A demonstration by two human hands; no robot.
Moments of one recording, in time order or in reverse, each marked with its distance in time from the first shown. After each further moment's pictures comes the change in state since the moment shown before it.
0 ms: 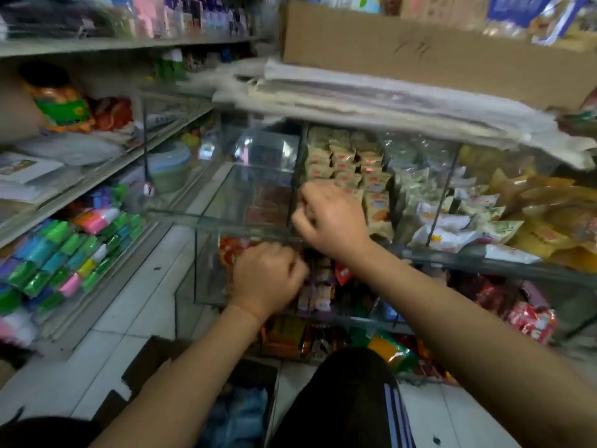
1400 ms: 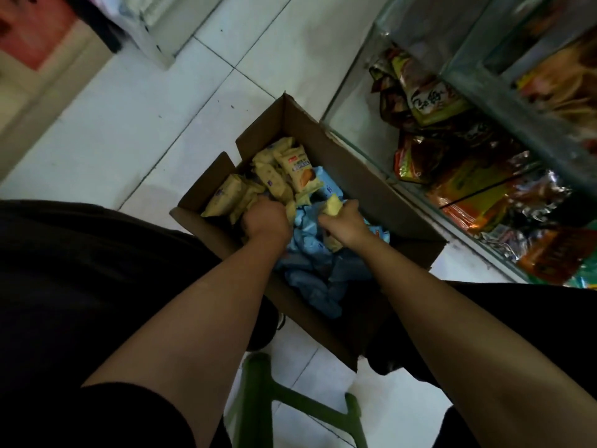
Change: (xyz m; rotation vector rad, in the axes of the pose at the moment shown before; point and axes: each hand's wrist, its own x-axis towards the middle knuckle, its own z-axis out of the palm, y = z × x) left_hand -0.428 -0.252 0.193 0.165 -1.151 -1.171; right_hand -0.353 -0.229 0.404 0.641 -1.470 1.162
